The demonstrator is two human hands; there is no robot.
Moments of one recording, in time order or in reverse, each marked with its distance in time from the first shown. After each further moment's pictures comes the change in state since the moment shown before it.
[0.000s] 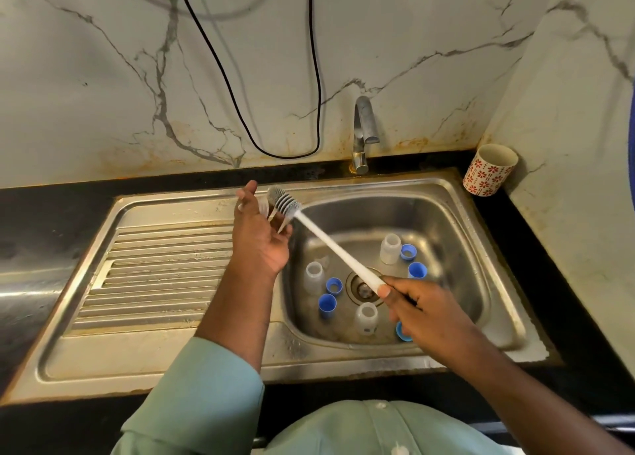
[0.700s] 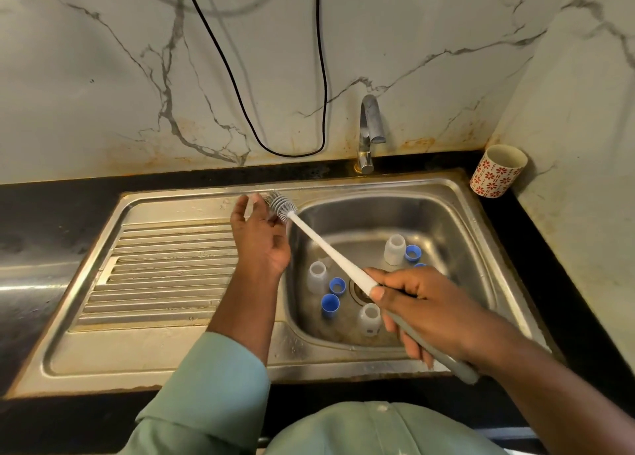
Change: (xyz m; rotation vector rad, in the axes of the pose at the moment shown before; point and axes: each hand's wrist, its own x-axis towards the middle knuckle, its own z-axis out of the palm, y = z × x) left_hand 0.017 -0.014 -0.011 -0.255 -0.026 0.079; right_hand -0.008 -0.060 -0.023 0.133 -0.288 0.105
